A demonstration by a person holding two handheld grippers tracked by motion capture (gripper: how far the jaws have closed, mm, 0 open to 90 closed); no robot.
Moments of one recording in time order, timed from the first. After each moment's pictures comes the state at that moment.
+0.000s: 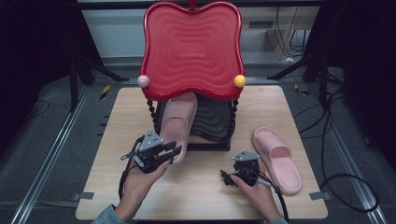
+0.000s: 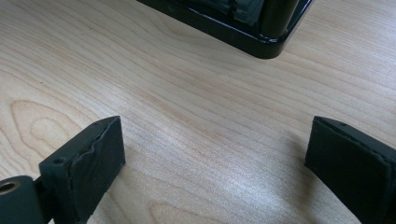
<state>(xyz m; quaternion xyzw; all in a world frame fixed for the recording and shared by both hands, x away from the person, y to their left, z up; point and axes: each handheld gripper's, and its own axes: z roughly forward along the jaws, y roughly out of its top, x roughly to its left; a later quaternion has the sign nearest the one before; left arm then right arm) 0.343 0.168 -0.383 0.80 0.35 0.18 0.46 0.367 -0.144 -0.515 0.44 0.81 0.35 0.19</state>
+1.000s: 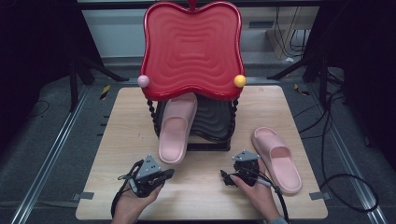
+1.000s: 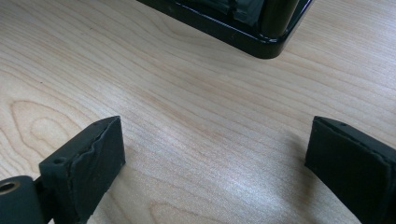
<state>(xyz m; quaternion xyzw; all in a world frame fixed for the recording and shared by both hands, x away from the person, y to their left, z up) 0.308 0.187 -0.432 0.84 0.32 0.15 0.42 0.367 -0.144 -0.515 0.44 0.81 0.35 0.19</state>
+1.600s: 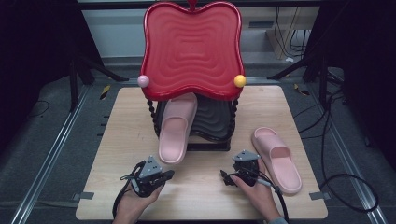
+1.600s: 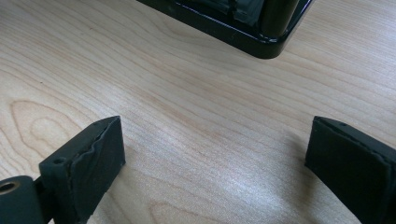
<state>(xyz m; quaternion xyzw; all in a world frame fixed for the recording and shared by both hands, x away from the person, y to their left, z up) 0.316 0.187 -0.447 0.84 0.33 0.14 0.41 0.367 -0.144 -0.515 0.44 0.81 0.35 0.19</state>
